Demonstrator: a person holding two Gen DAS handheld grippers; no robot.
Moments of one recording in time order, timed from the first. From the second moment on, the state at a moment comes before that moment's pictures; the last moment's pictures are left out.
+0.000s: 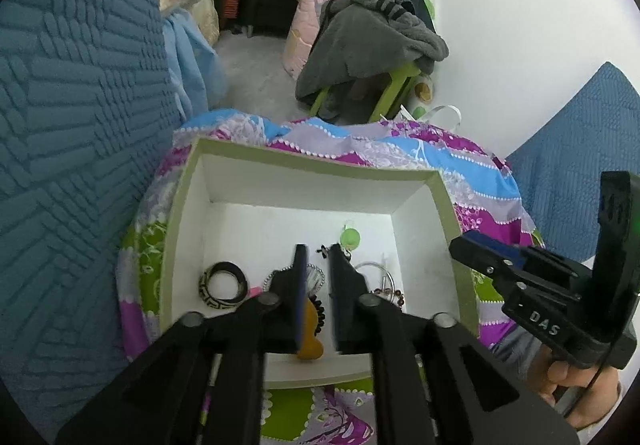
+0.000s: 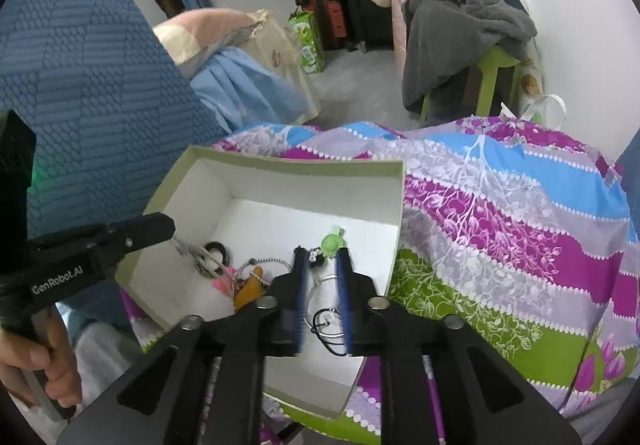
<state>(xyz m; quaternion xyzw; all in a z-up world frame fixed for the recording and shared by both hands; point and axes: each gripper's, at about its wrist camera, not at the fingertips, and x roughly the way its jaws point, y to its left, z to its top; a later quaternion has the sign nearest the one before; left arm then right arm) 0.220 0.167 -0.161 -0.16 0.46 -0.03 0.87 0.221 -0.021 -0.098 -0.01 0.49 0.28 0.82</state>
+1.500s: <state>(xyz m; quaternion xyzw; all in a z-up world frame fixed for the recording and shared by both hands) 0.093 0.125 -0.005 -0.08 0.35 0.03 0.93 0.077 -0.098 0.081 0.03 0.31 0.23 0.92</state>
